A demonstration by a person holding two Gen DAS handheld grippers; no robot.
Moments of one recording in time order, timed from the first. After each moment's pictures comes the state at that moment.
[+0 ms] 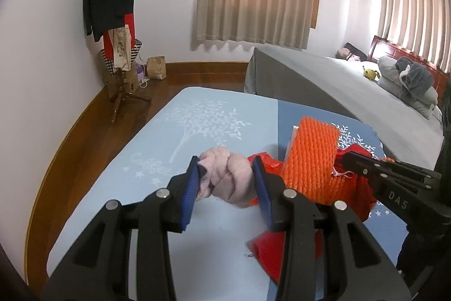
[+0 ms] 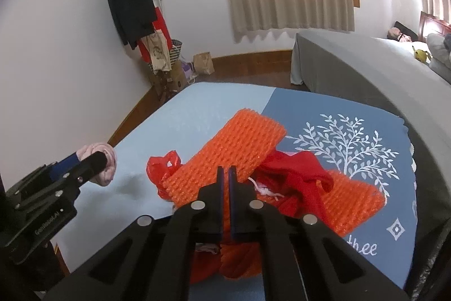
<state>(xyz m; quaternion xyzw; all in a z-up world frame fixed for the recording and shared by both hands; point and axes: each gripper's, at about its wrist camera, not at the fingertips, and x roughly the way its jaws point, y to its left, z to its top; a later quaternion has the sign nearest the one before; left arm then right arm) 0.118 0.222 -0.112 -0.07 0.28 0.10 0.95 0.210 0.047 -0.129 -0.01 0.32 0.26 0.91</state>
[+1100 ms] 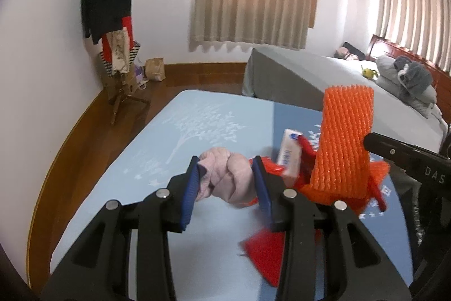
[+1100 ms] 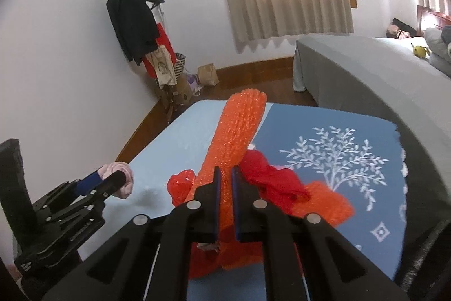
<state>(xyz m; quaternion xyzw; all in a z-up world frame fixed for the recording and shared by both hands) 0.116 0.215 -0.097 -0.06 0.28 0.09 0.95 0.197 0.012 -0.089 0.03 0.30 0.28 0.91</state>
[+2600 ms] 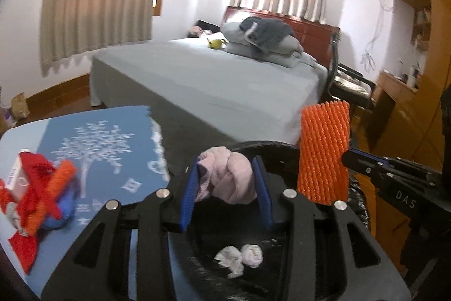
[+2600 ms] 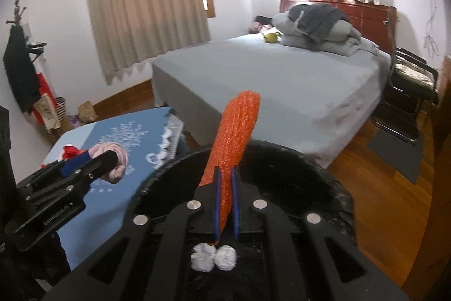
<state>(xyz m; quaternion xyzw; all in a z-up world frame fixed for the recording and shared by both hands) 0.112 -0.140 -0.110 0.00 0.28 -0.27 0.92 0.056 -0.328 -0.092 0.08 0.28 -0.05 0.95</state>
